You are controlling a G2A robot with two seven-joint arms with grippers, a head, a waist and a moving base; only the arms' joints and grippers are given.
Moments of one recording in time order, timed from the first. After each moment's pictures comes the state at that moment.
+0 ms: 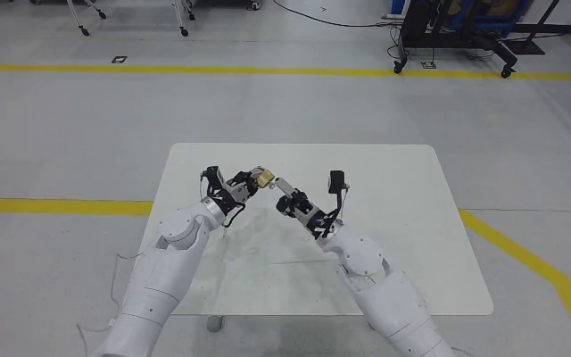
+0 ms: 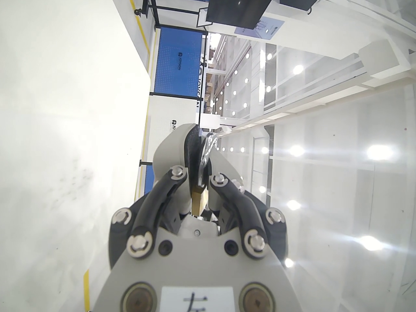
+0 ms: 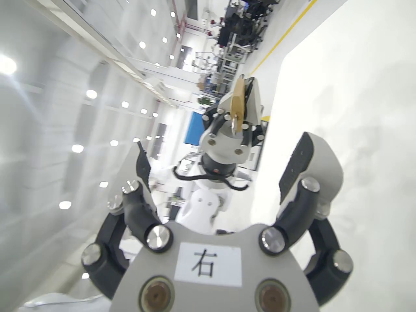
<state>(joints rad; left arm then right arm) 1.10 -1.30 -1.20 -1.19 -0.54 -0.03 -0.62 -1.35 -1.41 1.10 -1.52 0.20 -0.15 0.33</state>
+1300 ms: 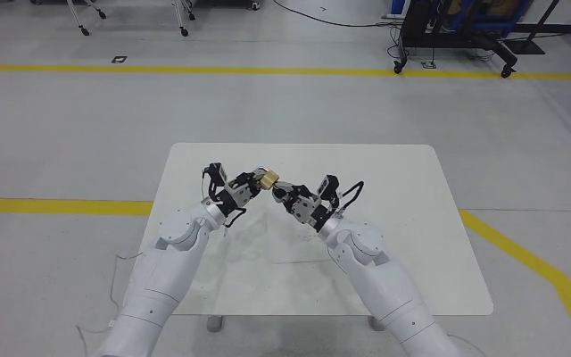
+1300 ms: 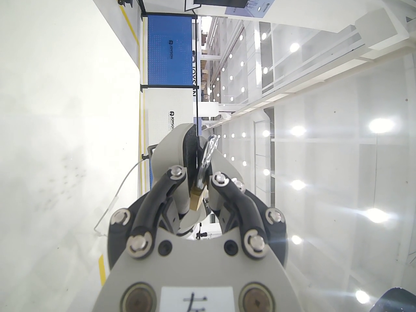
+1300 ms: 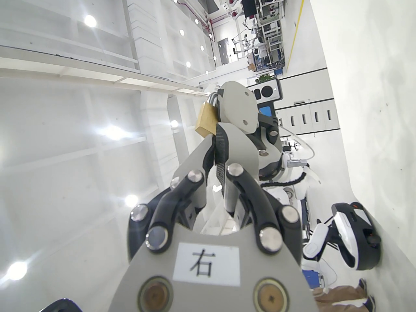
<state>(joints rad) 1.10 -1.30 -1.19 -1.21 -0.51 -0.12 -0.69 -1.25 -1.43 1.10 -1.33 0.70 -0.01 0.50</state>
